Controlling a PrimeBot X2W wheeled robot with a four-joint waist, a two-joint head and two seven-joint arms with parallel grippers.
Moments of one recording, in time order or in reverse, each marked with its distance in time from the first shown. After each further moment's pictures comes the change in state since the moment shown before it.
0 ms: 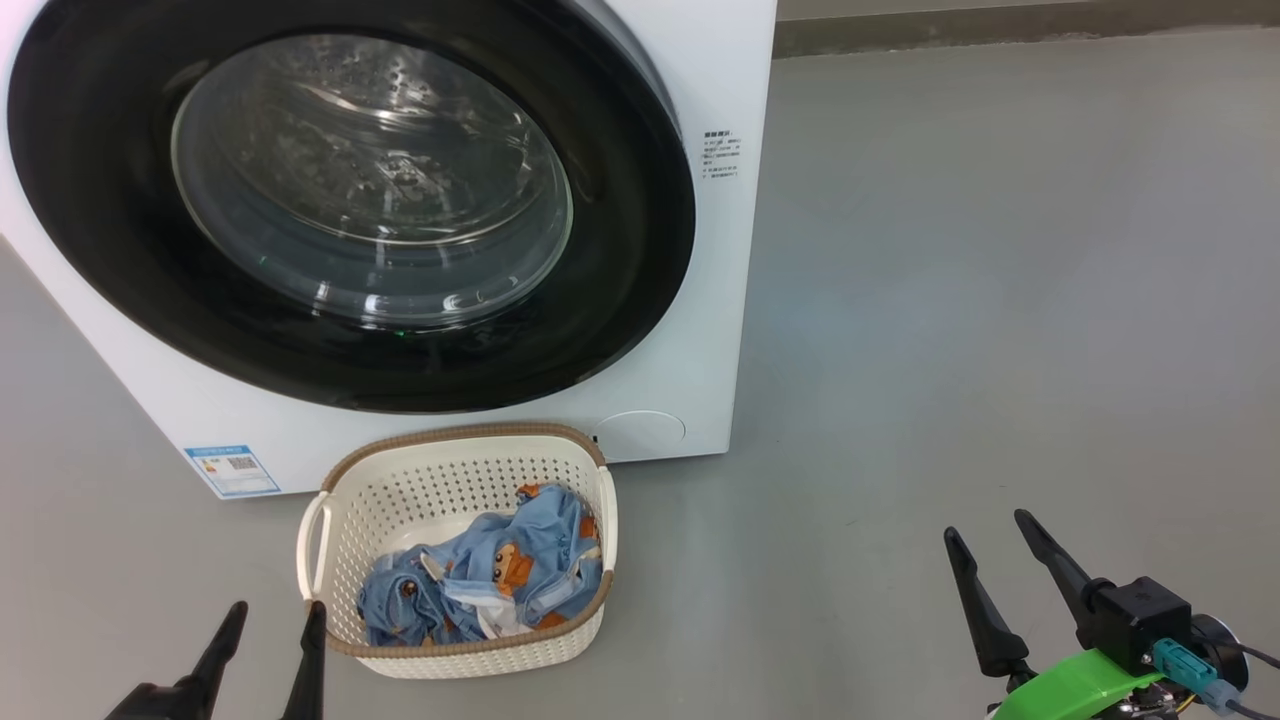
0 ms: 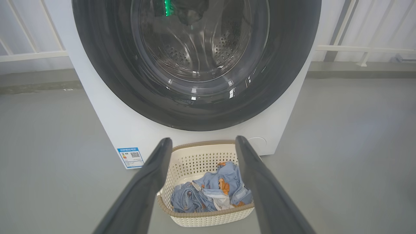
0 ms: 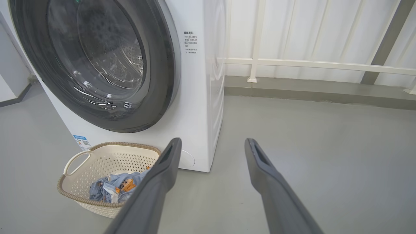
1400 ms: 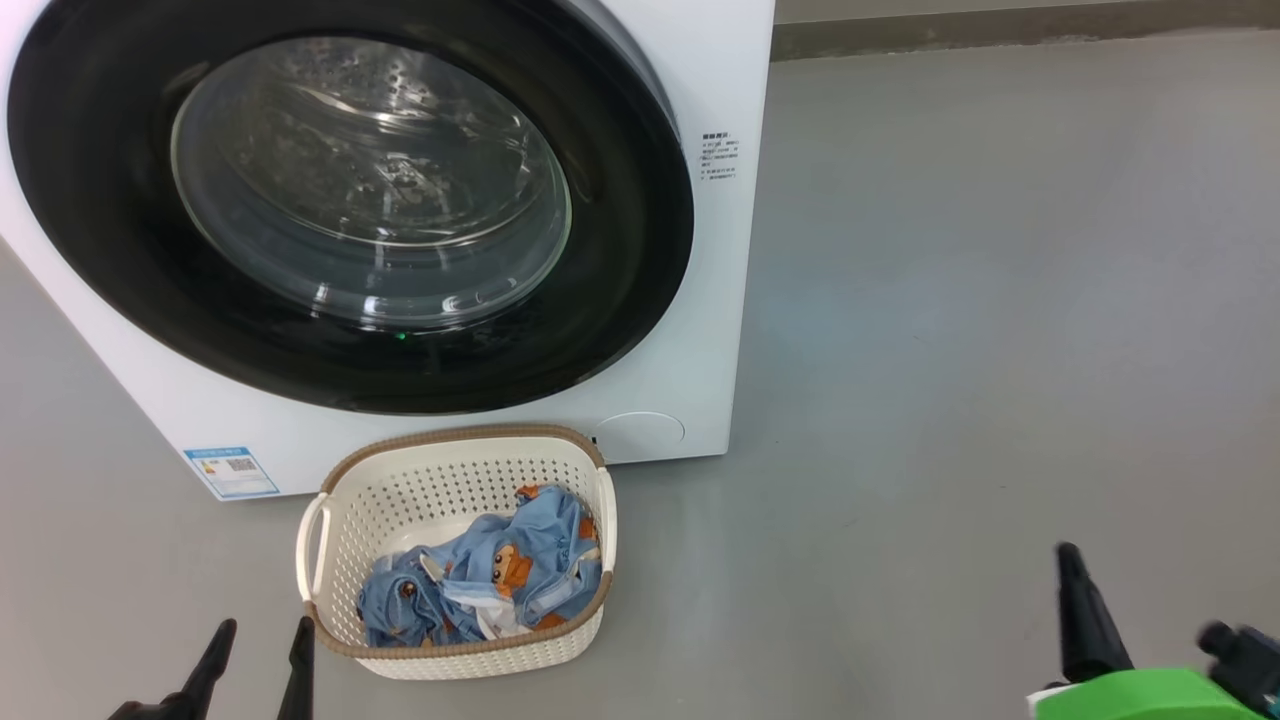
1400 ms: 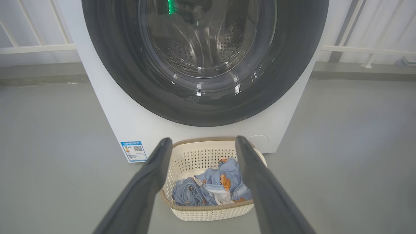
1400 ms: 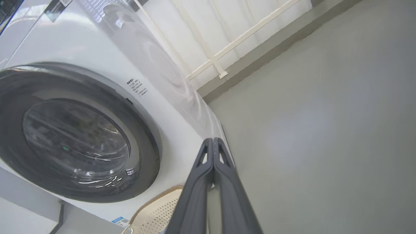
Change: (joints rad) left arm 0.024 0.000 0.017 -0.001 -0.016 0.000 0.000; right arm 0.000 0.080 -0.110 0.093 0.514 0.000 0.000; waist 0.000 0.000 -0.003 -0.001
